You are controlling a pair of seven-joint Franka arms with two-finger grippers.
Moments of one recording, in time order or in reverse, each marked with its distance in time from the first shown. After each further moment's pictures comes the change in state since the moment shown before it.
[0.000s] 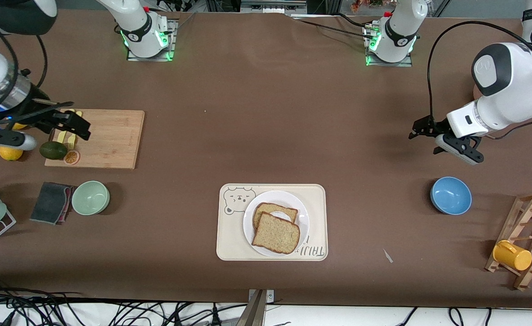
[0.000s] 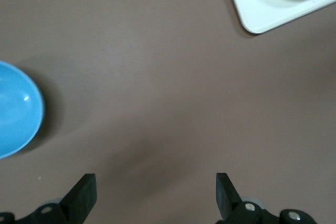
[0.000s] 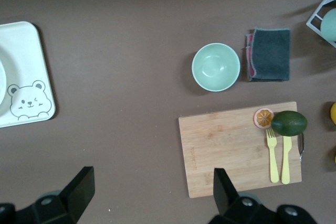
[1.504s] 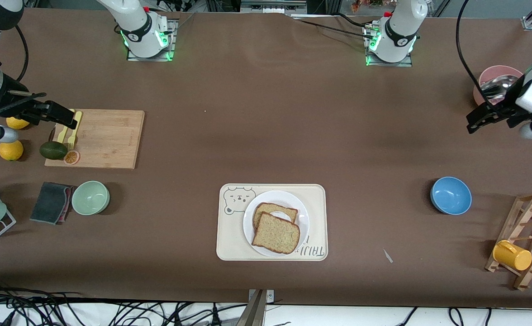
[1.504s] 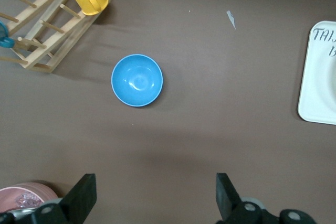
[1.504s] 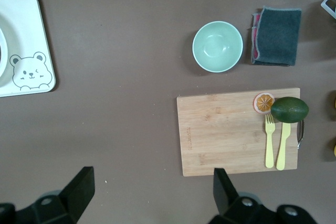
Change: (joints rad) left arm -0.020 -0.043 -0.006 0.471 0.328 -0.421 -0.659; right arm 0.000 -0.012 -0.058 0.003 0.075 -0.095 -0.133
